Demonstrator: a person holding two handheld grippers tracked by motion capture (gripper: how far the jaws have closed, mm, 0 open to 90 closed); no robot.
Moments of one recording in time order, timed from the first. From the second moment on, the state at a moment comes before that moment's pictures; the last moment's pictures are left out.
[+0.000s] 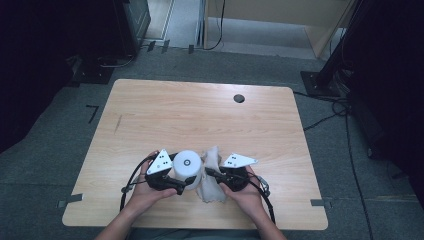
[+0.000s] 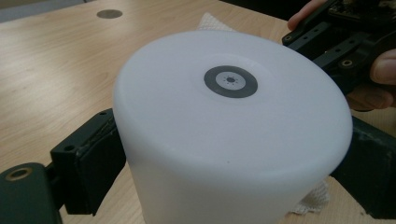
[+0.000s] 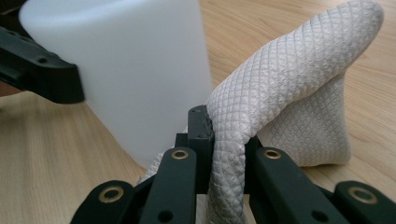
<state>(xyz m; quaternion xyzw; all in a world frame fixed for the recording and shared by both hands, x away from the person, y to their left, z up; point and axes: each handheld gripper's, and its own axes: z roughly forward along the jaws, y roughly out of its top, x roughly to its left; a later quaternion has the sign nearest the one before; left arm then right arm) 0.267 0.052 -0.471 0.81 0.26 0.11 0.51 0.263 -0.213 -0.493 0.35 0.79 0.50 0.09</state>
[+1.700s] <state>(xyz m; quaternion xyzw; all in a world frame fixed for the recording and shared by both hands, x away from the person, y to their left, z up) 0.264 0.050 -0.472 0.82 0.17 0.09 0.53 0.248 -0.230 -0.453 0.29 0.77 0.57 0.06</state>
